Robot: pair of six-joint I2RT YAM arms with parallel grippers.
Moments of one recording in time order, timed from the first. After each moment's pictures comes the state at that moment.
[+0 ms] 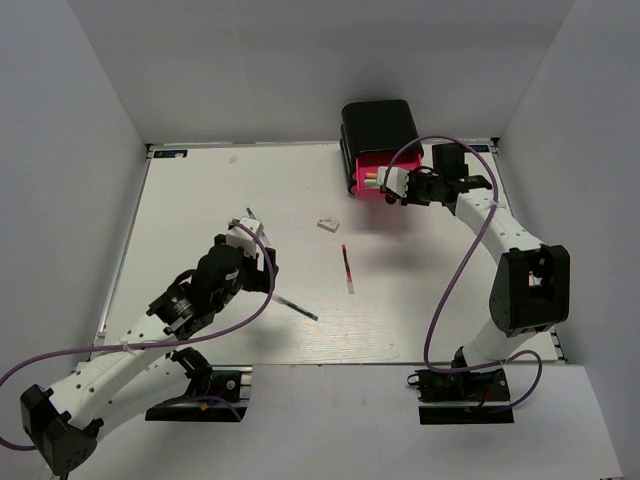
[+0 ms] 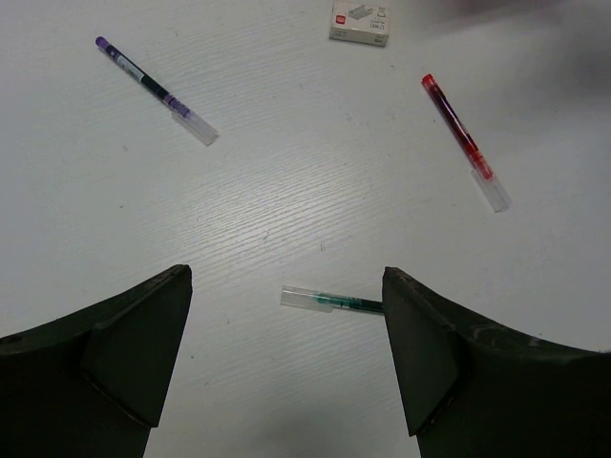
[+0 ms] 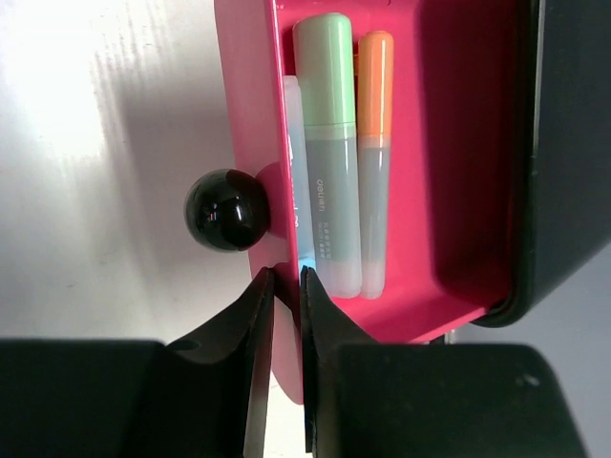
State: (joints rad) left arm -0.74 0.76 0.66 -0.40 -0.30 -0.23; right arm 0.20 1.64 1.30 -0.45 -0.47 -1.31
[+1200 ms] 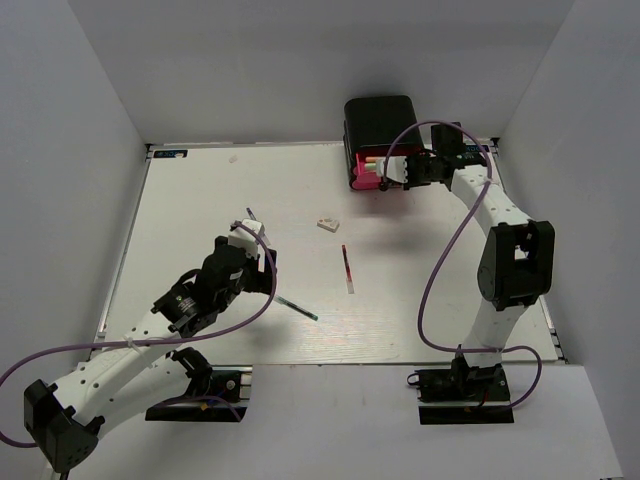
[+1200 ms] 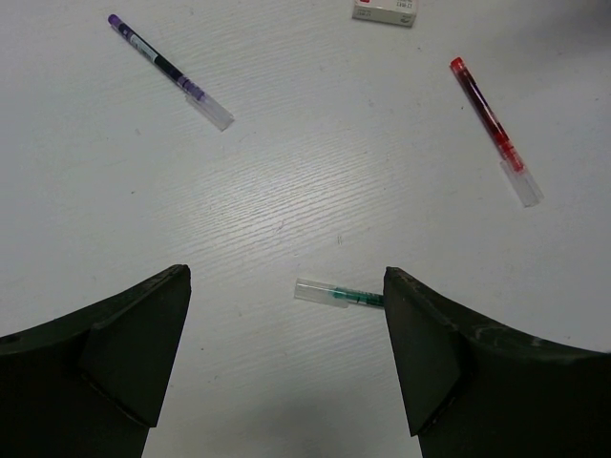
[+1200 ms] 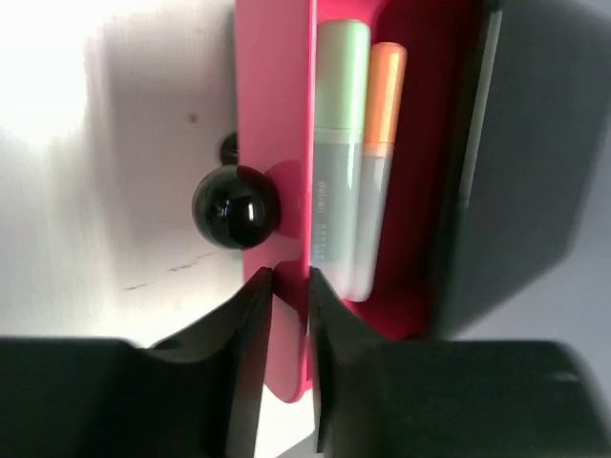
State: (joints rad) left arm -0.74 0.78 0.64 -0.40 -0.33 -0.23; right arm 0.17 1.84 1.56 -0.54 -0.49 -1.56
